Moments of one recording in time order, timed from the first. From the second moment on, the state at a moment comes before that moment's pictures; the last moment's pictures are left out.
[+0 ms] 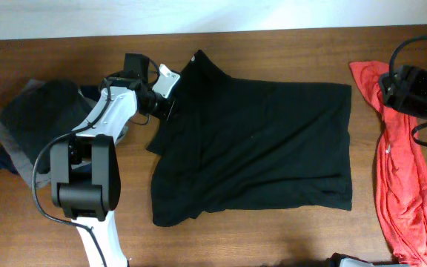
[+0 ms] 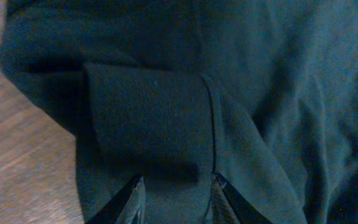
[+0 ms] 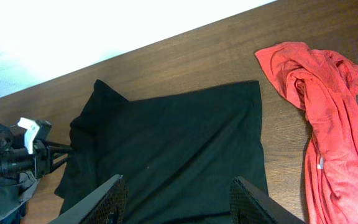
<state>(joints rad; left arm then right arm) -0.12 2.13 1.57 -0.66 0.47 0.36 -0.31 1.40 1.99 -1.38 -0.34 0.10</state>
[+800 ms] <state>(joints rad) -0.09 2.17 1.60 -0.61 0.49 0.36 -0.31 1.40 1.99 -1.40 -0.34 0.09</state>
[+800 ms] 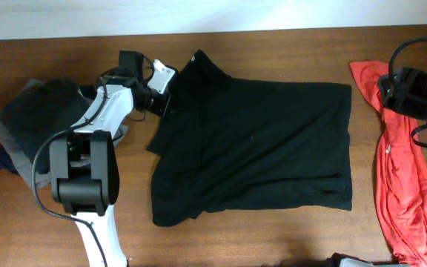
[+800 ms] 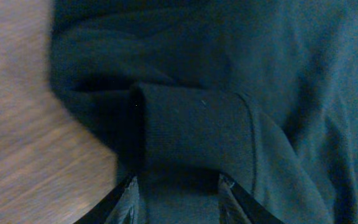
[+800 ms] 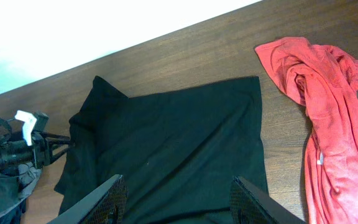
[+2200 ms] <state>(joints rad) -0.08 2.28 1.78 -0.73 0.48 0.36 -0.31 1.47 1.99 -1.46 -0.34 0.09</state>
